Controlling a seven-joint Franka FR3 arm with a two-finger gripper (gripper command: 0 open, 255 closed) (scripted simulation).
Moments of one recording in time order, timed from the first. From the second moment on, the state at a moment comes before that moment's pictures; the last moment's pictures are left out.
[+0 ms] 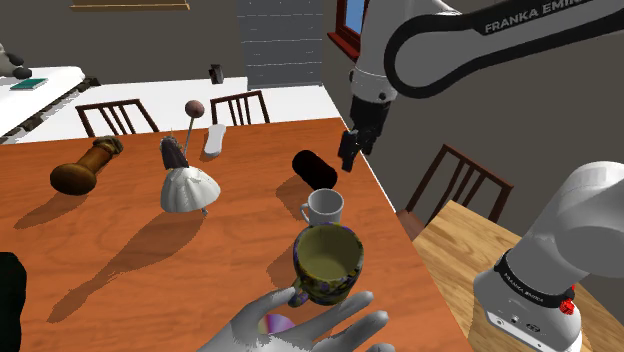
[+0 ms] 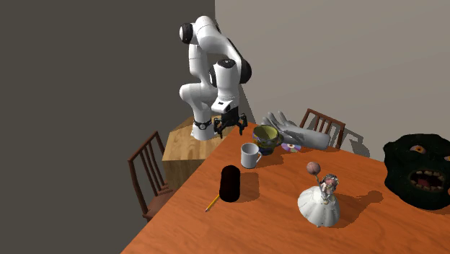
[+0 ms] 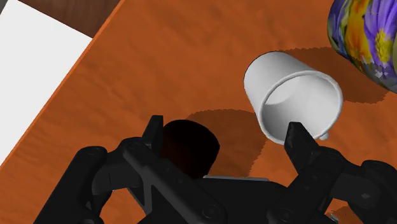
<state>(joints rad) 0.07 -0.41 0.26 -2.43 0.18 2.09 0.08</state>
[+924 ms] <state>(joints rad) 0.09 -0.13 0.36 -2.44 0.14 2.33 0.20</state>
